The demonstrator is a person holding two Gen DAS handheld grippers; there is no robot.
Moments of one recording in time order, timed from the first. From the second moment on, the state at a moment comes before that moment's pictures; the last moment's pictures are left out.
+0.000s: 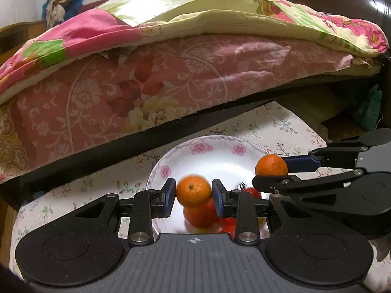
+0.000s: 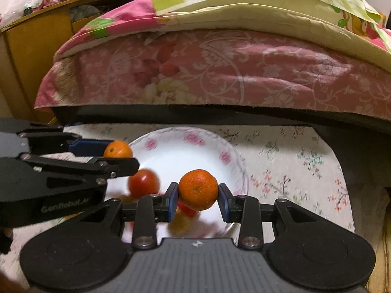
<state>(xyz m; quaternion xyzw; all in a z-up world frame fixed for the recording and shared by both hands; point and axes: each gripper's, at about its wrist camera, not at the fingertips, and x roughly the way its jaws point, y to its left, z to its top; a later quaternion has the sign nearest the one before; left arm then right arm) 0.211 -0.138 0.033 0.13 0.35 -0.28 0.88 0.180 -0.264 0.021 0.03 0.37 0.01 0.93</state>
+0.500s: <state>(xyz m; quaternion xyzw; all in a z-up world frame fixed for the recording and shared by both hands) 0.224 -0.138 0.027 0.12 0.36 -0.28 0.88 0.205 -0.272 0.009 0.05 0.38 0.01 0.93</state>
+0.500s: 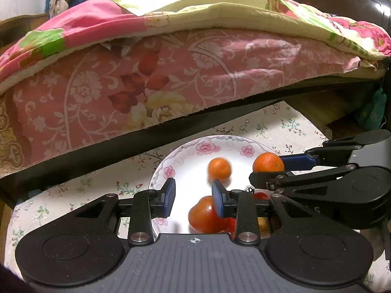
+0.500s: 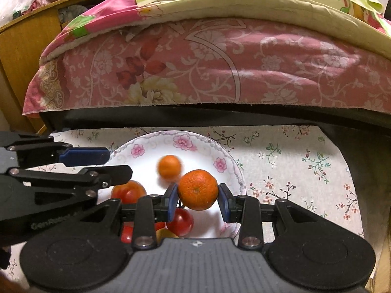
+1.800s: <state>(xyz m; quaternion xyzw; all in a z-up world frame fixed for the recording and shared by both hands) 0.143 -0.063 0.066 0.13 0.36 -0.27 0.88 0.124 -0.200 0.049 0.04 0.36 0.05 0.93</state>
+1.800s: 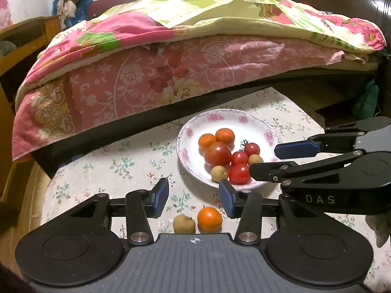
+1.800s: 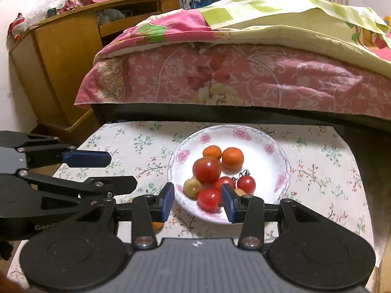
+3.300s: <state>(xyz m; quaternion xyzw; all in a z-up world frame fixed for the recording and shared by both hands) 0.135 -0.024 0.019 0.15 0.43 -0.25 0.85 0.143 -0.156 -0.006 0.07 0.42 0.03 0.91</state>
